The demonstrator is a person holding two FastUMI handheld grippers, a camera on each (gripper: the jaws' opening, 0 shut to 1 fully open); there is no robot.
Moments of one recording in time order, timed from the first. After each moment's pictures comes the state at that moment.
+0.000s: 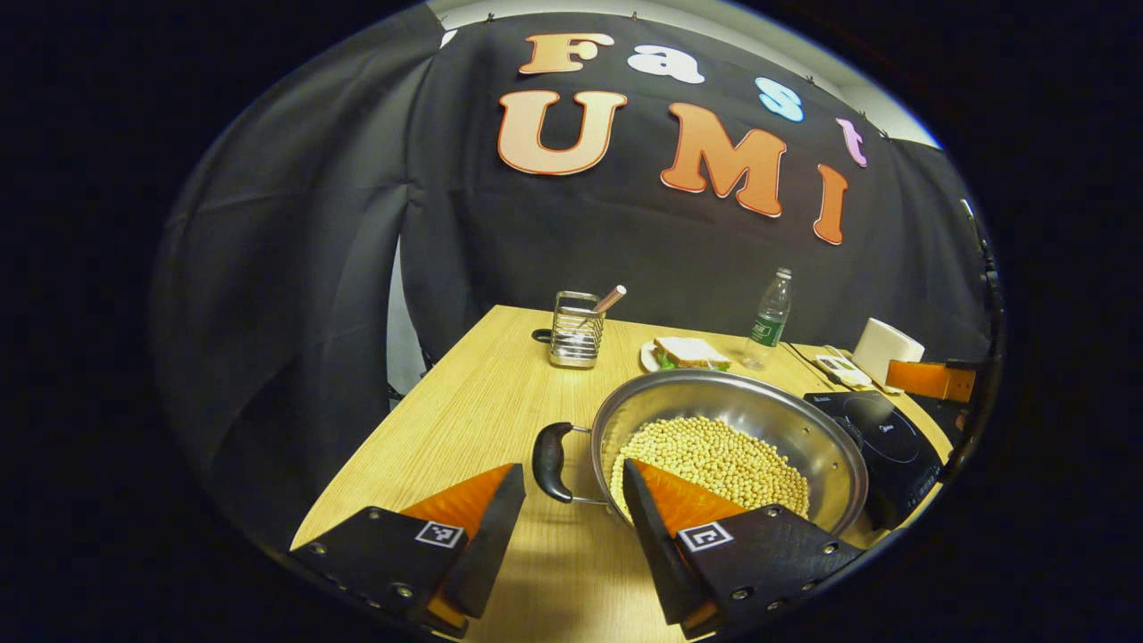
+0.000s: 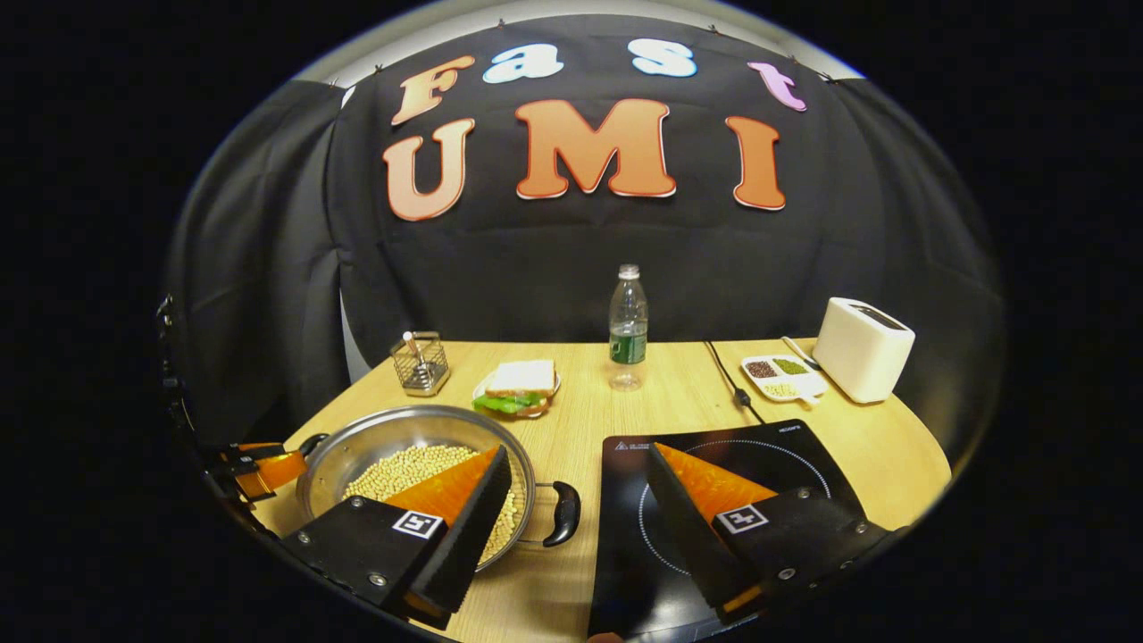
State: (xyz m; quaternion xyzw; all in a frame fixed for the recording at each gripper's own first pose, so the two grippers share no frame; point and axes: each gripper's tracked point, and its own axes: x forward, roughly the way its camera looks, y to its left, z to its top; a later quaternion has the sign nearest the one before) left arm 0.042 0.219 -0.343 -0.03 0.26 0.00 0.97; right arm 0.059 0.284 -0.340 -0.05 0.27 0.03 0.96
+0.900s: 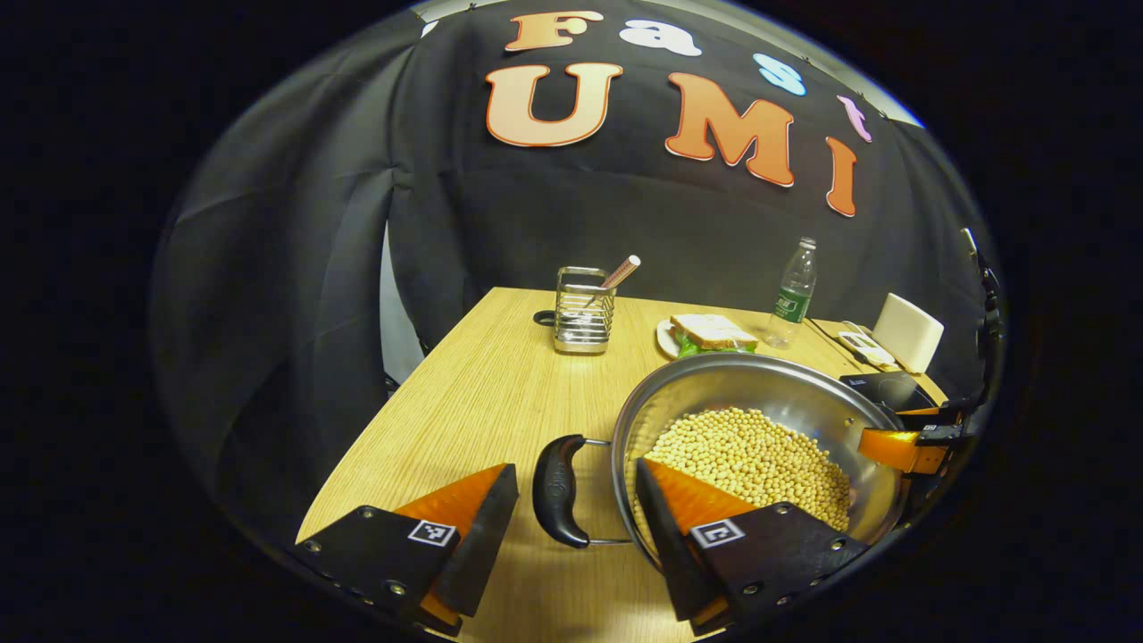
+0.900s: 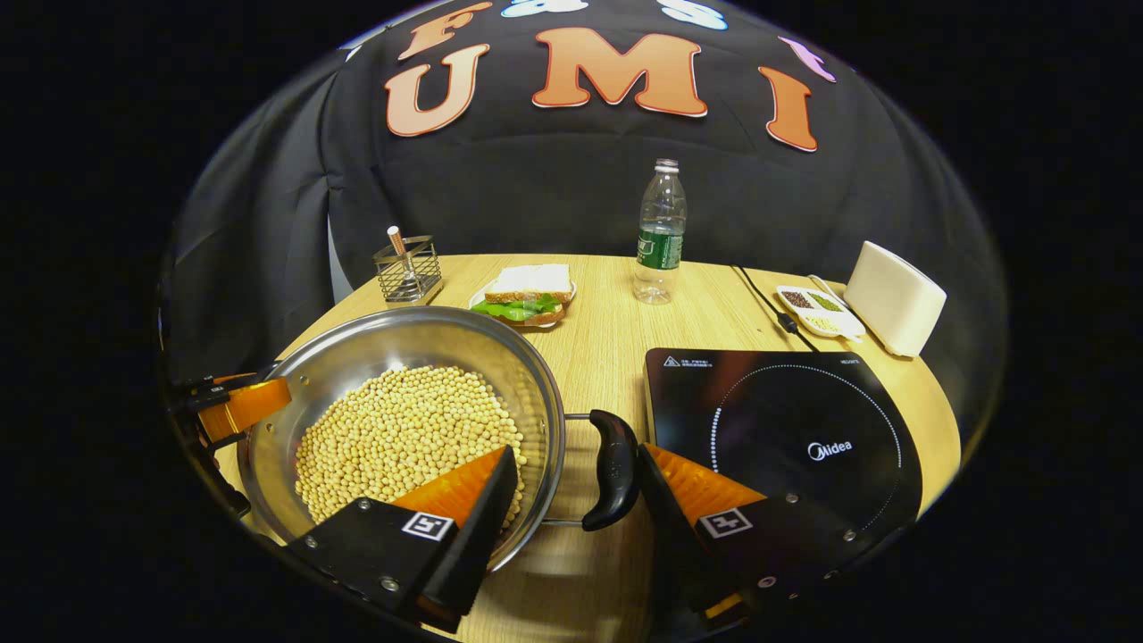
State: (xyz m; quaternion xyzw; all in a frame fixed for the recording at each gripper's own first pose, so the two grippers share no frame) left arm 0.074 0.225 -0.385 -0.01 0.30 0.00 0.95; right arm 0.056 0.302 -0.428 -0.07 0.37 0.02 0.93
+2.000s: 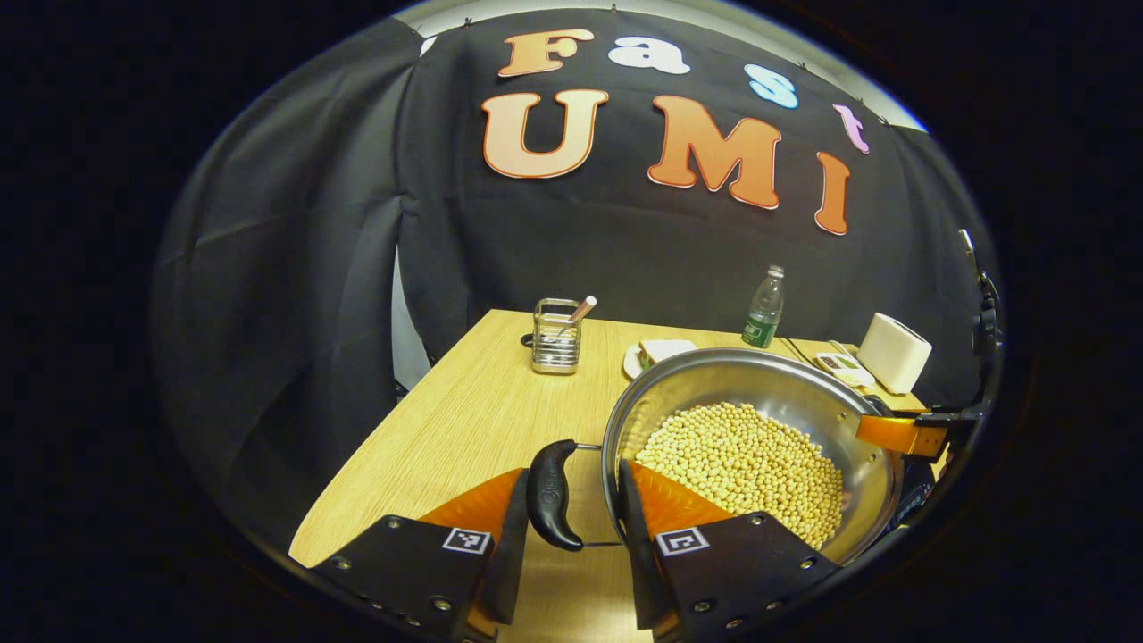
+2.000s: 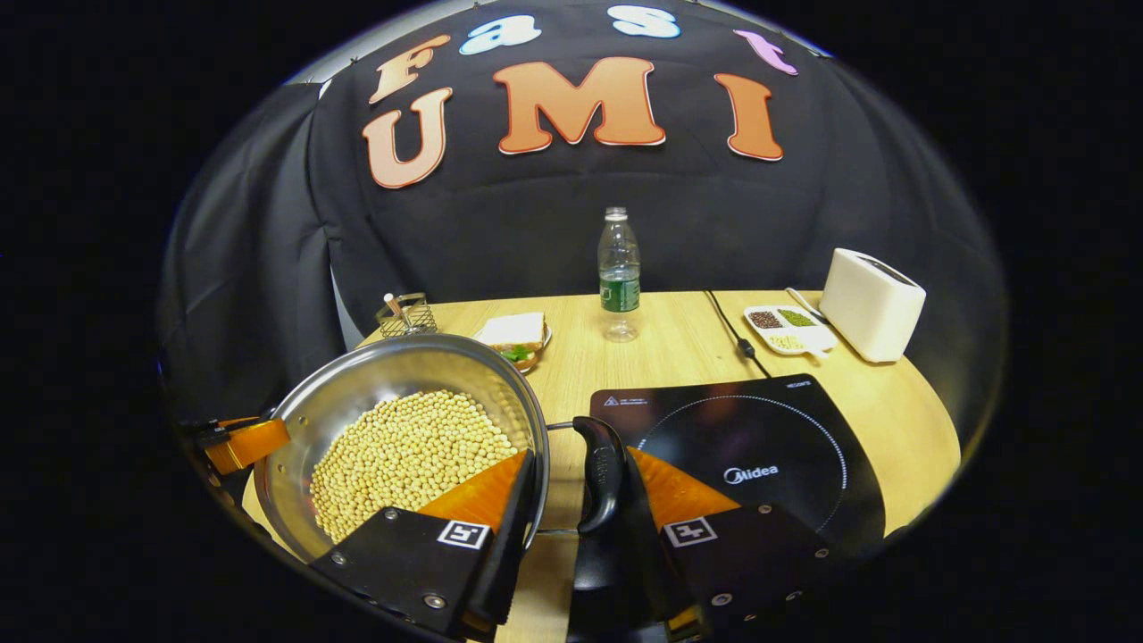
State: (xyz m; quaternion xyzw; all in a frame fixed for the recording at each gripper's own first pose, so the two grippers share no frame) left arm 0.036 0.161 -0.306 0.00 0.28 0.02 0.96; right arm 0.053 0.253 -0.355 -0.02 0.32 0.03 0.95
